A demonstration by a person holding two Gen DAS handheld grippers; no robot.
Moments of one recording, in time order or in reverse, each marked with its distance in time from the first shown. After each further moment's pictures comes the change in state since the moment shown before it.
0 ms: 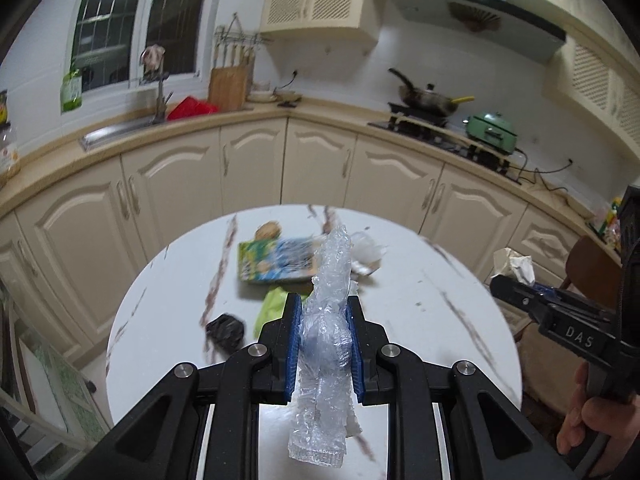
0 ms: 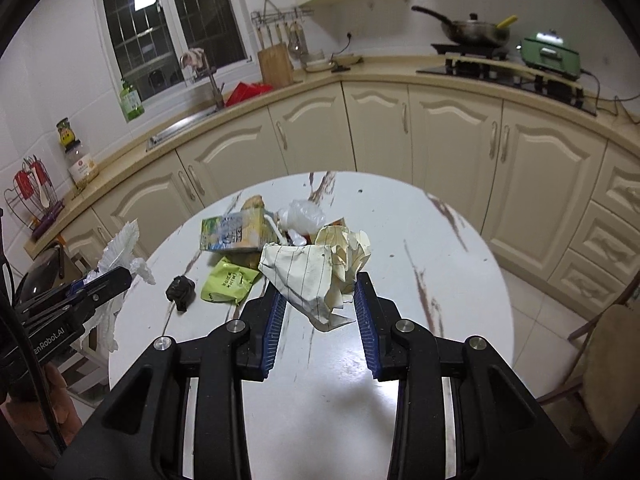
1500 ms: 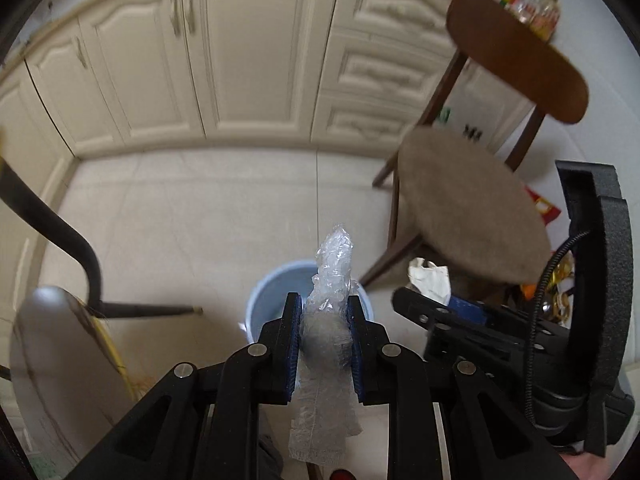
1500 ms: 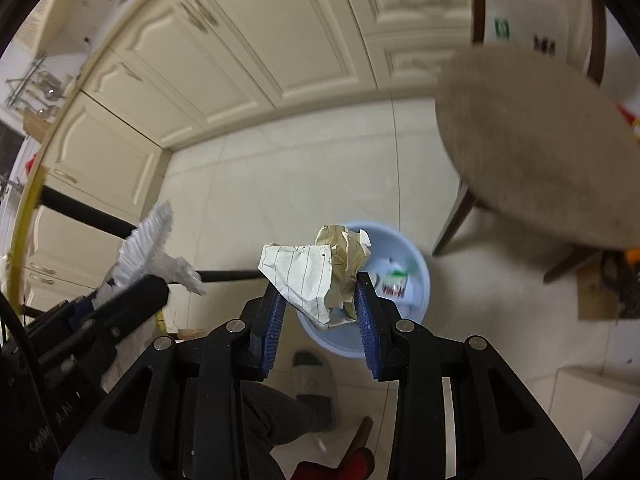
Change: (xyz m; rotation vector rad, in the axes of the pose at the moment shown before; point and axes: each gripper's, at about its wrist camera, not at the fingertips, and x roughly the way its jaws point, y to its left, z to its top) left arm 0.303 -0.423 -0.104 0.438 0.610 -0.356; right arm 0.025 -0.395 -0.215 0.738 0.314 -0.296
